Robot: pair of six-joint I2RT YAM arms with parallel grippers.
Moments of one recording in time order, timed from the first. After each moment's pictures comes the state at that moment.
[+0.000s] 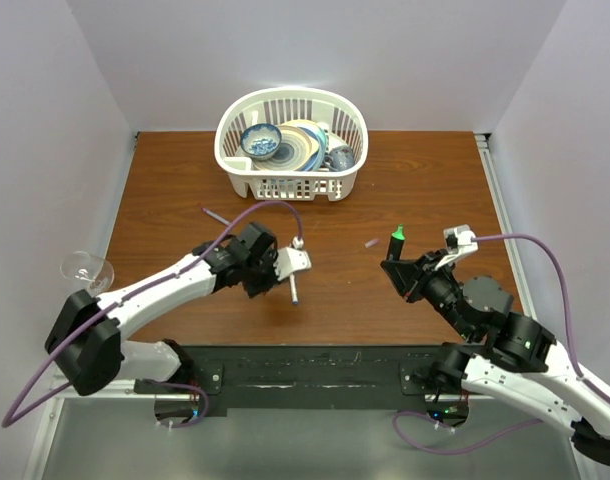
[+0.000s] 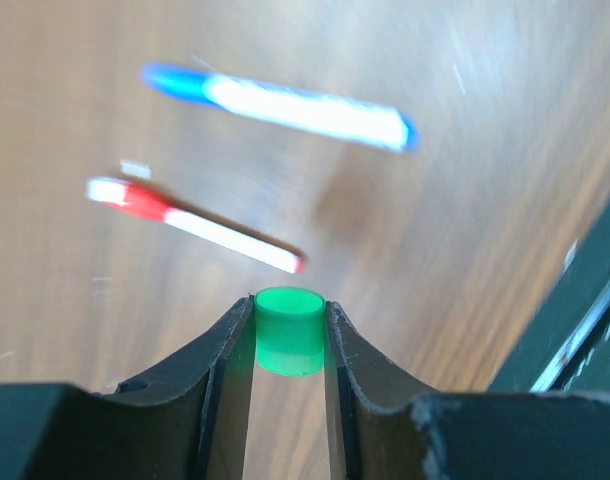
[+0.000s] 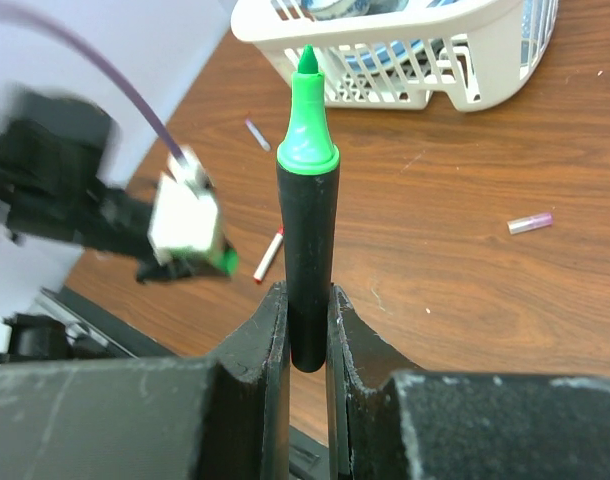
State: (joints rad) left arm -0.74 1.30 0.84 -0.62 0.12 0.50; right arm 0.99 0.40 0.73 -0.48 0.45 0.54
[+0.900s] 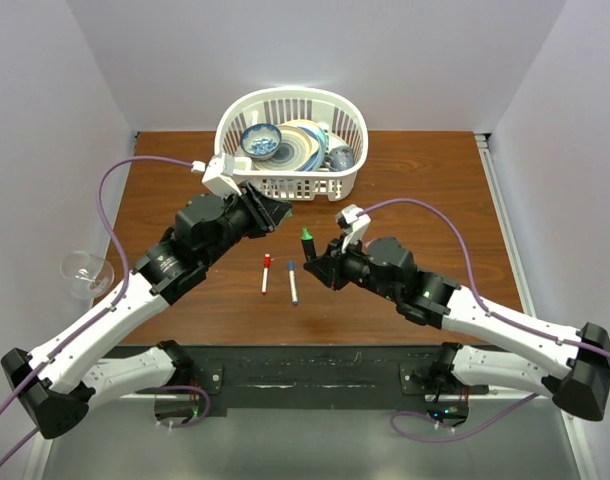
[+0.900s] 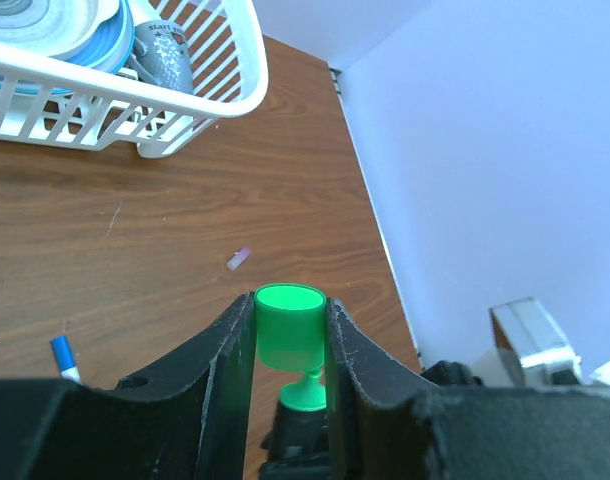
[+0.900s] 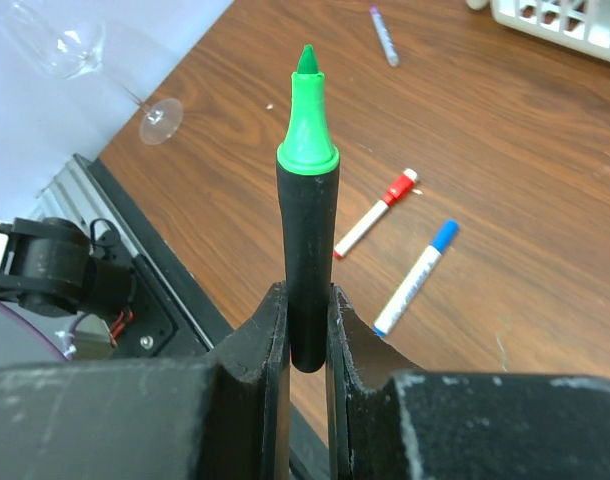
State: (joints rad) left arm -0.74 1.00 1.03 -0.22 -0.16 -0.81; right arm 1.00 1.01 0.77 -0.03 0.08 0.44
